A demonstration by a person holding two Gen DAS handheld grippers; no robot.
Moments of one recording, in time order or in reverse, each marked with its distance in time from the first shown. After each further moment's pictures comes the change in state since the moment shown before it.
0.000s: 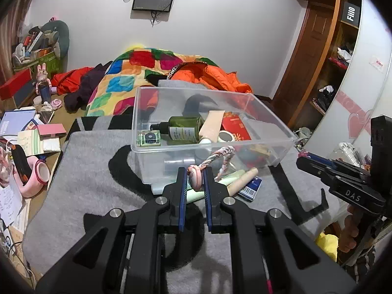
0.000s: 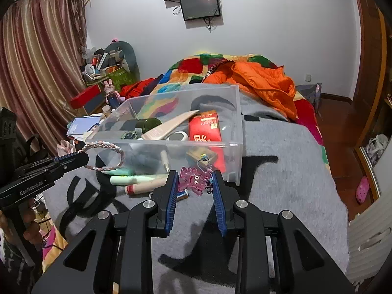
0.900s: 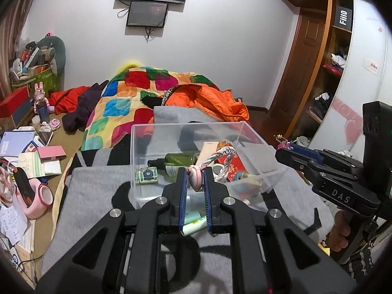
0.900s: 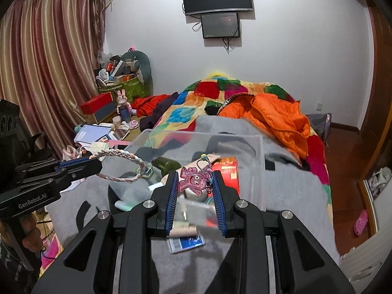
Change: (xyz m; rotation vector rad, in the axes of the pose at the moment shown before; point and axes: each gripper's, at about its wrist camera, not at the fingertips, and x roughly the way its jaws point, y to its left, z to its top) left arm -0.008 -0.008 0.047 0.038 -0.071 -0.003; right arm 0.000 0.032 0.055 -0.110 -0.099 0.030
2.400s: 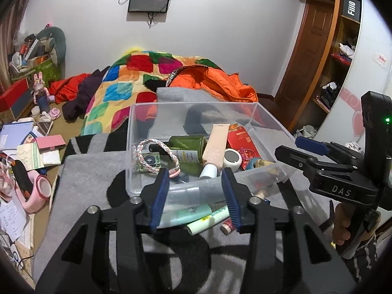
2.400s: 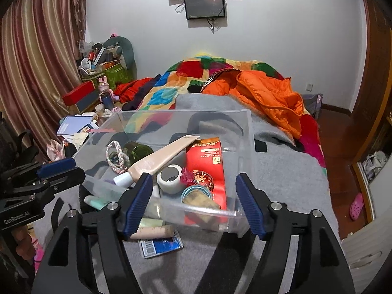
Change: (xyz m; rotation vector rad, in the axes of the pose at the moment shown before) left arm 0.033 0.007 -0.017 0.003 0.077 0.028; right arm 0.042 -0.022 -0.013 0.045 0.108 -0.068
